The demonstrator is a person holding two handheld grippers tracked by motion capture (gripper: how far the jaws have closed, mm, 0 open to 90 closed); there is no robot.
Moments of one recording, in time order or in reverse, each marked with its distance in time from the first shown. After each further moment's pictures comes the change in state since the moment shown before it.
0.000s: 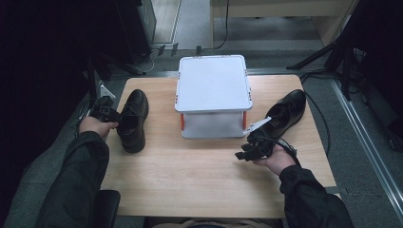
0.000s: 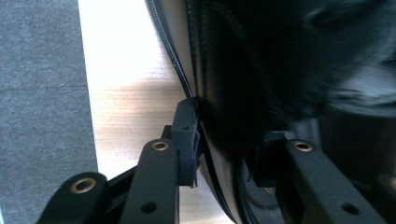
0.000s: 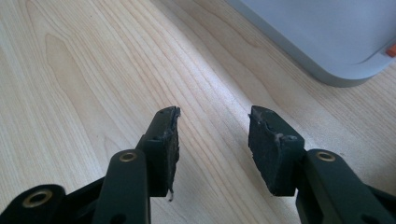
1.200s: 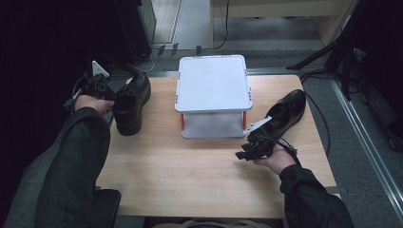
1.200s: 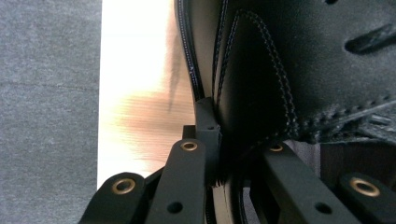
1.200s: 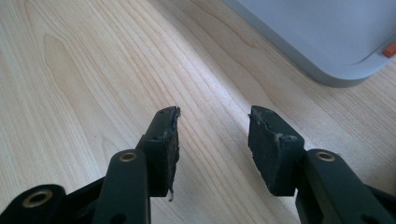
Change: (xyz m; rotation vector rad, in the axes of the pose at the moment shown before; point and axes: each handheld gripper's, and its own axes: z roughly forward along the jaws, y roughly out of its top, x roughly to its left) left arm -0.029 0.041 -0.081 -0.058 -0.021 -0.109; right arm -0.001 0.000 0.000 0.000 -0.001 -0.001
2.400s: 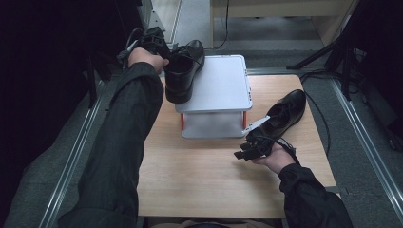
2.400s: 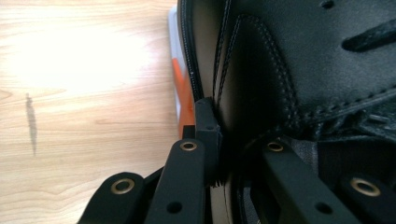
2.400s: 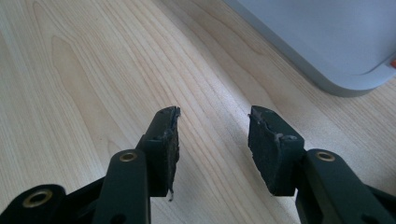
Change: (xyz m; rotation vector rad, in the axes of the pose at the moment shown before) left arm -0.216 0.035 -0.048 -0.022 -0.028 0.158; right arm 0.001 0.003 0.000 -0.003 0.015 -0.020
